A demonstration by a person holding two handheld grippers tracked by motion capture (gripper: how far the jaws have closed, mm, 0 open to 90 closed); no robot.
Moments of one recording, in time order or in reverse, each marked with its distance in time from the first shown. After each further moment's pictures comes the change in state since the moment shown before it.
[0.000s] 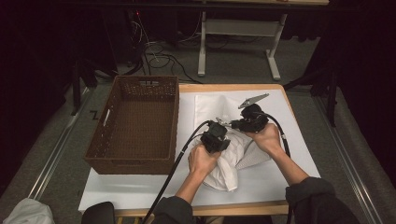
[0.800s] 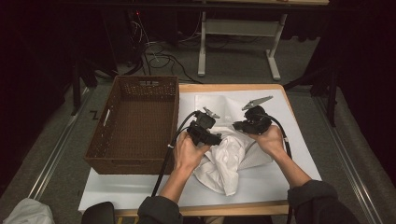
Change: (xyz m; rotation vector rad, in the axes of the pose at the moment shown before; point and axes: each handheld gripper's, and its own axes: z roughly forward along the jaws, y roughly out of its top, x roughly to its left) left arm 0.021 0.011 -0.054 0.015 0.169 0.041; right arm -0.004 -0.010 -0.003 -0.002 -0.027 0.026
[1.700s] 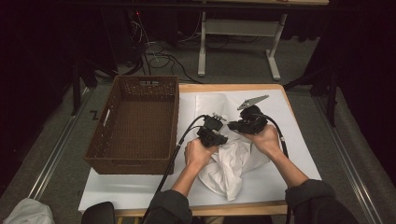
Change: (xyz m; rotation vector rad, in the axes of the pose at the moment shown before) left arm -0.006 0.001 0.049 0.031 -0.273 -0.080; right arm 0.013 0.010 0.000 -0.023 0.047 -0.025
